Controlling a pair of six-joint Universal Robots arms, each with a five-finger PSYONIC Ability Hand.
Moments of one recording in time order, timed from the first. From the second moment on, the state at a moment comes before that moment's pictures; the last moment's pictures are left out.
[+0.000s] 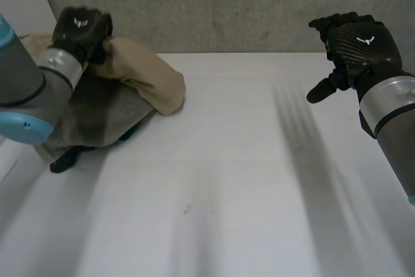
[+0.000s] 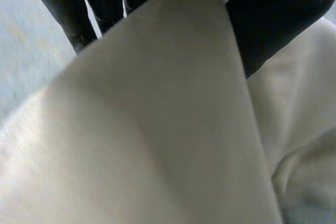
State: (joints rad) left arm 4.47 -2.08 -1.14 3.37 -1.41 3.48; right arm 1.95 -1.47 1.54 -0.12 1.59 3.00; left_hand 1.10 1.19 1.18 1.20 0.97; right_hand 0.23 0.21 0.21 0.21 0.05
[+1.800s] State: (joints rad) left arm 4.47 -1.74 -1.58 3.26 -1.13 3.37; right arm 2.24 -0.83 1.11 -0.04 1.52 3.19; left_hand 0.20 0.22 0.23 0.22 0.05; right_hand 1.05 1.10 1.08 1.07 0.89
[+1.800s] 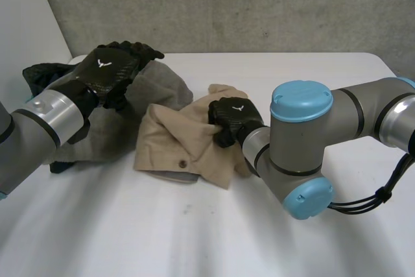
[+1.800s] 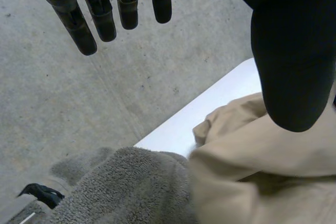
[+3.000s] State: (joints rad) left arm 4.64 -2.69 -0.66 3.34 -1.52 3.90; right arm 1.89 -1.31 1.84 -0.22 1.55 2.55; left_hand 0.85 0.86 0.86 0.86 0.70; right_hand 1.11 1.17 1.18 1.20 1.00
